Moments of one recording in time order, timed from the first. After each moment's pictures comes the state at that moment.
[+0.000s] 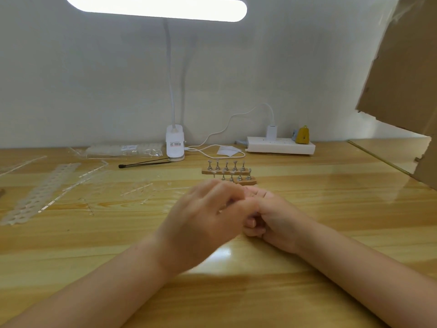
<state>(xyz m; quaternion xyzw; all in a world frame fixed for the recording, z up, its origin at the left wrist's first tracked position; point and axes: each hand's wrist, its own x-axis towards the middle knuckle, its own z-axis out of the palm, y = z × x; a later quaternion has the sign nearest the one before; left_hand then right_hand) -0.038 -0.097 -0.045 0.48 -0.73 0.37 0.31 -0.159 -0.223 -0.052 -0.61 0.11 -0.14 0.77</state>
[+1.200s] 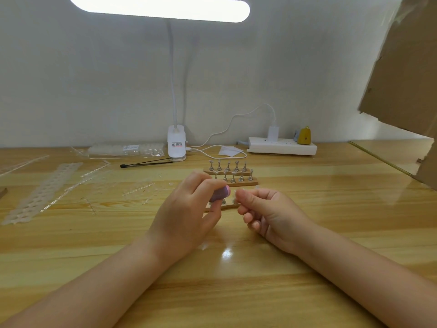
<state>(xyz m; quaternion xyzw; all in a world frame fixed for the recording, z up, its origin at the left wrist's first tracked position) -0.019 -0.097 -0.055 0.59 -0.66 0.26 0.39 -0.159 -0.216 -0.049 -0.56 0.20 -0.21 0.78</state>
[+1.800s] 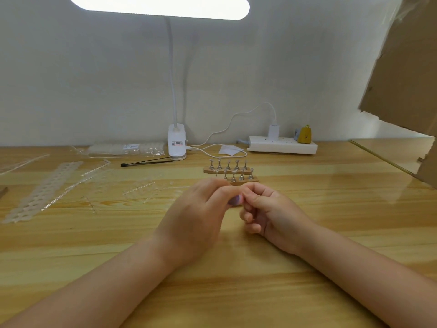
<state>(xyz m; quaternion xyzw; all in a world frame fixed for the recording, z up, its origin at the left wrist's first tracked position) -0.032 -0.098 -0.050 0.55 -0.71 0.26 0.35 -0.159 -0.215 -0.050 -0.56 0.15 -0.20 0.79</state>
